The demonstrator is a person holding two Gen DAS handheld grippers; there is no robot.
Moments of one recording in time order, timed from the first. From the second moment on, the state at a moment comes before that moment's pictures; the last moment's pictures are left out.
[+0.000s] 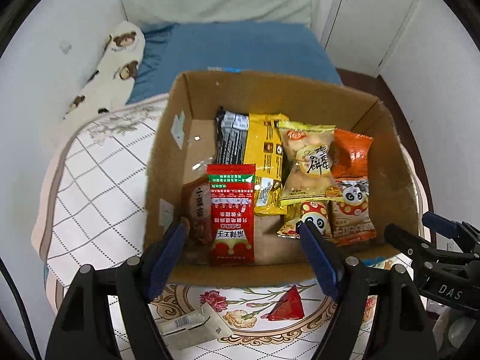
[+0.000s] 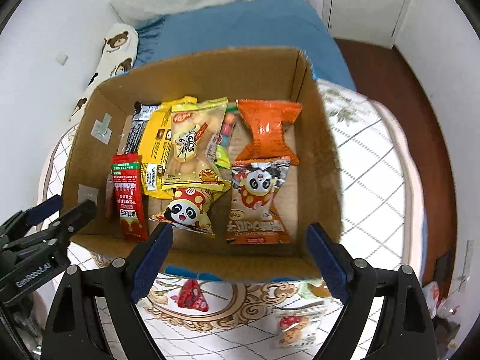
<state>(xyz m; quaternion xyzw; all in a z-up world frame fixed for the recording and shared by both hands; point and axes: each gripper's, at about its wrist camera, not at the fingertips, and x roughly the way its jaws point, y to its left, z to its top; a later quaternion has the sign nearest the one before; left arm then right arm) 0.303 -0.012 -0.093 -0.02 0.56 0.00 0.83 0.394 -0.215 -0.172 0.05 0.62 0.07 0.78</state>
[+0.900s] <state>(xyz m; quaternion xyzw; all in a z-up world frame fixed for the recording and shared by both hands) 0.186 -0.022 -0.106 0.04 0.55 0.01 0.84 0.272 -0.260 -0.143 0.12 0.59 0.05 0.79</state>
